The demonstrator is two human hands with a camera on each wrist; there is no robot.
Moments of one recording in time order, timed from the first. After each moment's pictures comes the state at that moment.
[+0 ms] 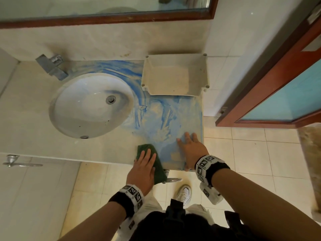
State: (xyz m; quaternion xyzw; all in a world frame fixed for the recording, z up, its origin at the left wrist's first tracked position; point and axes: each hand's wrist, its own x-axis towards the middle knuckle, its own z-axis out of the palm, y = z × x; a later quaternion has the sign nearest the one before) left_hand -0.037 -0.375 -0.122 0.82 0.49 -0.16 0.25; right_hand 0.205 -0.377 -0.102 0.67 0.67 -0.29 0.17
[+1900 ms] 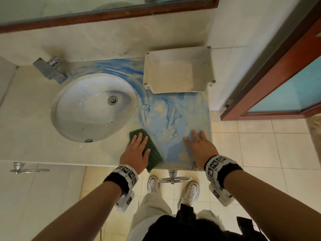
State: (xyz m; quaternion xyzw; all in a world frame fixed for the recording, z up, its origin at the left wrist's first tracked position) left_hand -0.060 -0.295 -0.126 0.82 0.53 -0.15 0.19; right_hand 0.201 -0.374 -0.109 0.68 0.65 -0.29 0.17
